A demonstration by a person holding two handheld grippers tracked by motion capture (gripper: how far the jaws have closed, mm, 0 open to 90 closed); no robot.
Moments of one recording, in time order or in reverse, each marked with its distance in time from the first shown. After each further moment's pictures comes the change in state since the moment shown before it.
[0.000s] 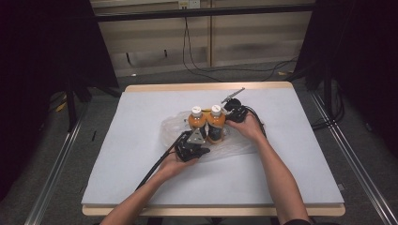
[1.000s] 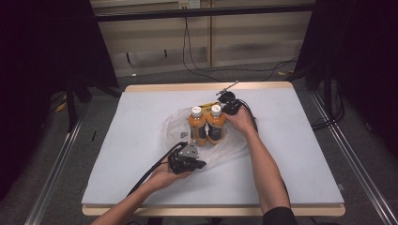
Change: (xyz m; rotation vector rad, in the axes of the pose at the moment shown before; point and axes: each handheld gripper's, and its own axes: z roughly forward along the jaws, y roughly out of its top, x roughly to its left) left arm -0.025 -0.019 -0.022 -0.010 -0.107 0.065; right arm -0.014 0.029 0.020 -0.014 -0.092 0.064
